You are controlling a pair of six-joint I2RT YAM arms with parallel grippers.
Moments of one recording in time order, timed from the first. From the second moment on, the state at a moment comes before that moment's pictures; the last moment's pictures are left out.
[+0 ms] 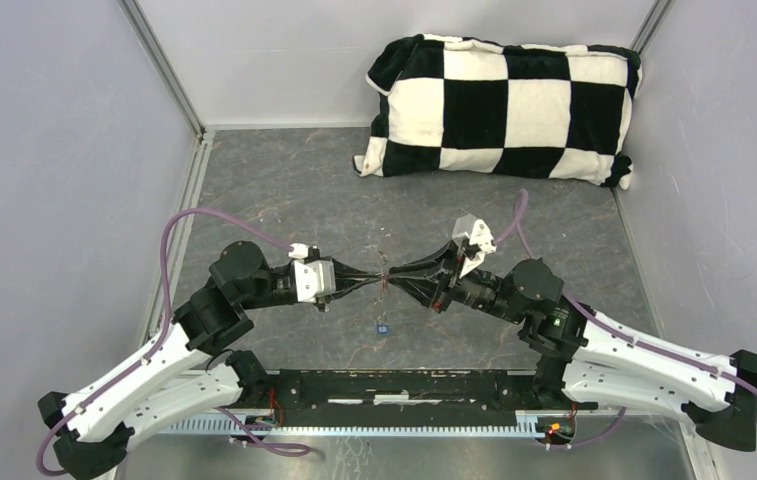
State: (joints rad) left arm -0.89 0.68 0.80 -0.12 0.52 0.31; right arm 1.11 0.82 0.69 0.28 -0.08 0.26
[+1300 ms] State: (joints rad) left arm -0.89 0.76 0.91 -0.07 0.77 0.25; right arm 1.10 0.87 1.03 -0.14 -0.42 -0.09
